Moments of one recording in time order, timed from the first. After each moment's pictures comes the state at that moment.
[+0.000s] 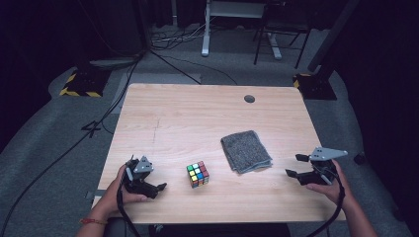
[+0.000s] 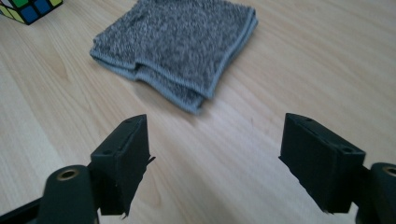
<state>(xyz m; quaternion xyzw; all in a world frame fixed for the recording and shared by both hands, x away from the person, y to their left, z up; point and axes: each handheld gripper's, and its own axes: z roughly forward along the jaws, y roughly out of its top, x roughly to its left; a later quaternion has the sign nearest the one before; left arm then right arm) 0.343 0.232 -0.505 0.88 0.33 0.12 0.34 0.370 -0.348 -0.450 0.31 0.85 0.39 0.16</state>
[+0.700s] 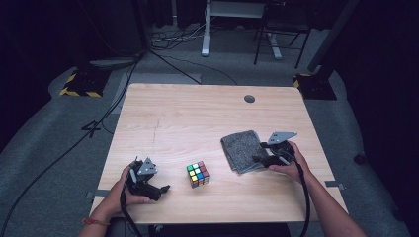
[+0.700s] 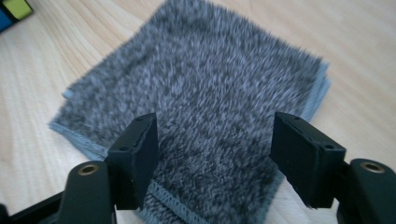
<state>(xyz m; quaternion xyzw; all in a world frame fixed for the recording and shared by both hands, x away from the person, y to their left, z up) 0.338 0.217 -0.505 0.88 0.31 0.11 0.34 0.440 -0.250 -0.474 0.26 0.89 0.36 0.14</state>
